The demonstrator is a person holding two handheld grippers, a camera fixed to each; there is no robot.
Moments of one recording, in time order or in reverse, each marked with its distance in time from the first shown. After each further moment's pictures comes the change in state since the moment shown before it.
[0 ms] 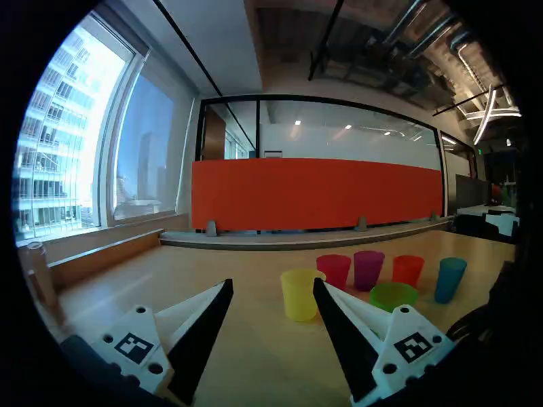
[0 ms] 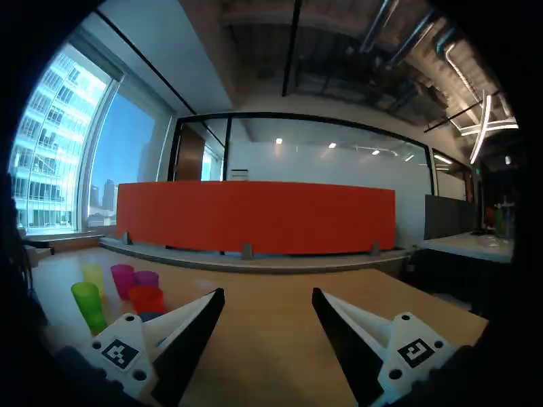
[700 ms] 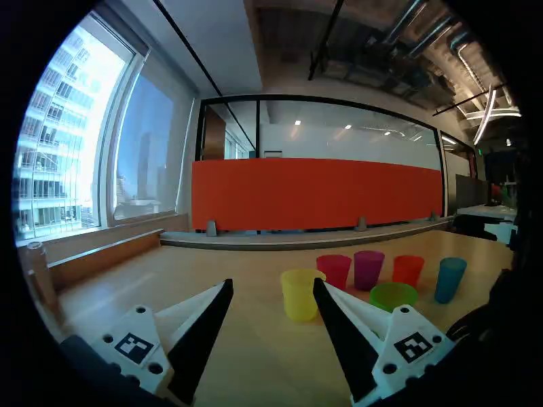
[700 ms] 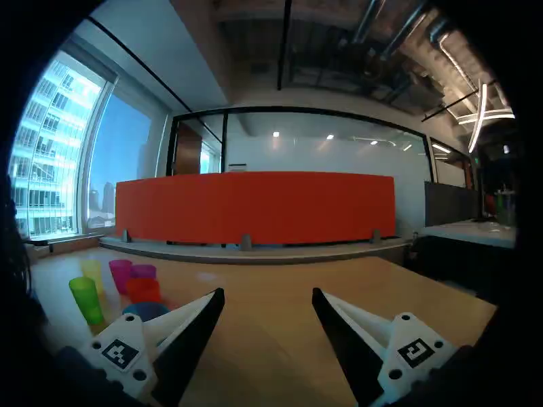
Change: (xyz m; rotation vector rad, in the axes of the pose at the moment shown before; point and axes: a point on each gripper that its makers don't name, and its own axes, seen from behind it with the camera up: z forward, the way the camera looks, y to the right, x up) left arm 0.000 0.001 0.000 0.000 0.000 0.000; right arm -0.023 0.007 0.003 -0.004 -0.025 0.046
